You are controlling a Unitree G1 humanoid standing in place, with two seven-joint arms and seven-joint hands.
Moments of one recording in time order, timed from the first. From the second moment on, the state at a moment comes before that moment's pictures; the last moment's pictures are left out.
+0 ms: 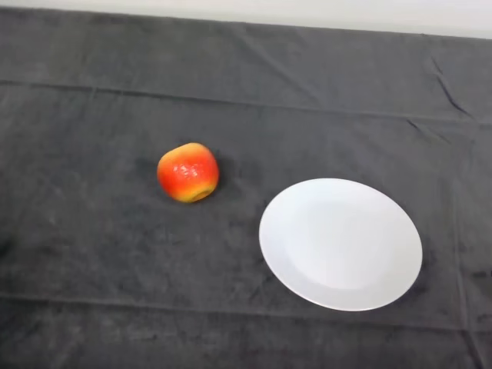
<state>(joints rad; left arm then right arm) -0.43 0.57 0.33 1.13 -0.12 -0.45 0.14 -0.51 -0.29 -0.54 1.61 0.09 -1.01 -0.23</state>
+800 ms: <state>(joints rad) -0.55 0.56 0.25 1.13 0.00 -0.54 0.21 -0.50 -0.29 -0.54 1.61 0.10 -1.01 -0.23</state>
